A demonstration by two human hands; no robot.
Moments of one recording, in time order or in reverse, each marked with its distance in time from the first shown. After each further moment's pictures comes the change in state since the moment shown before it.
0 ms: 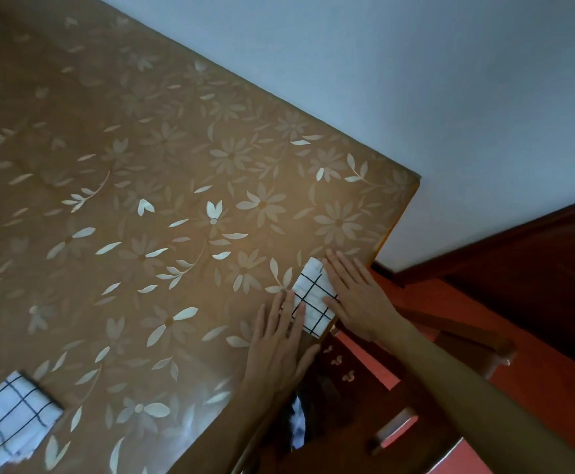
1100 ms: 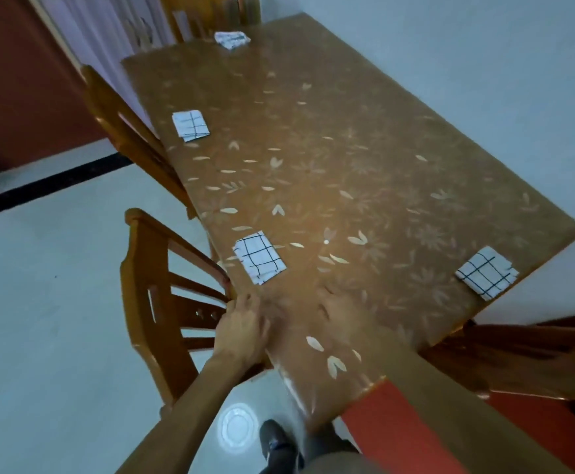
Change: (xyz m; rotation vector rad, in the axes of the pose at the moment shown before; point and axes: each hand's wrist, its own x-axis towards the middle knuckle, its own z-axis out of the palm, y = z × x) left_hand -0.387 -0.242 0.005 -0.348 0.235 -0.643; right_hand -0.080 -0.469 -0.045 0.020 -0.137 -0.207
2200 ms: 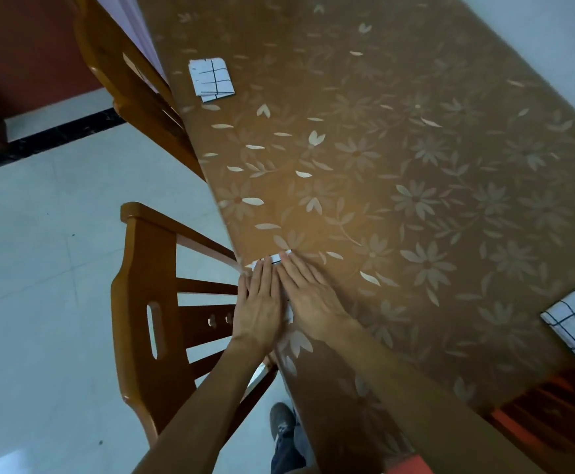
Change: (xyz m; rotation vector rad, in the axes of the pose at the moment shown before) left_hand 0.113 -0.034 0.029 0.302 -0.085 0.019; right_hand 0.169 -0.036 0.084 -0.134 0.049 -0.321
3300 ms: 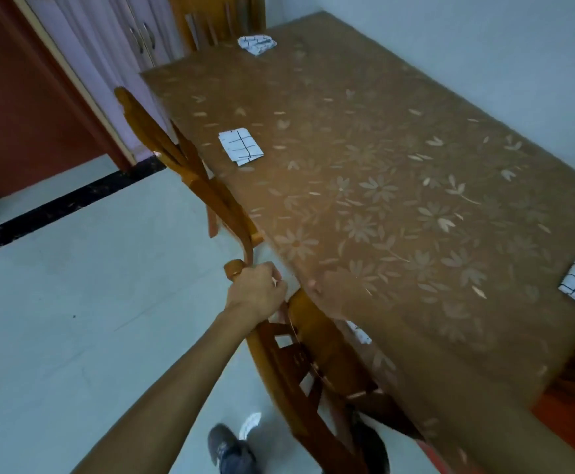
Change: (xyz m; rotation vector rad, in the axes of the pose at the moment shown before) left_hand 0.016 -0.198 -0.153 -0.479 -0.081 0.001; right_hand 0.090 -0.121 -0.107 0.226 -0.080 0.391
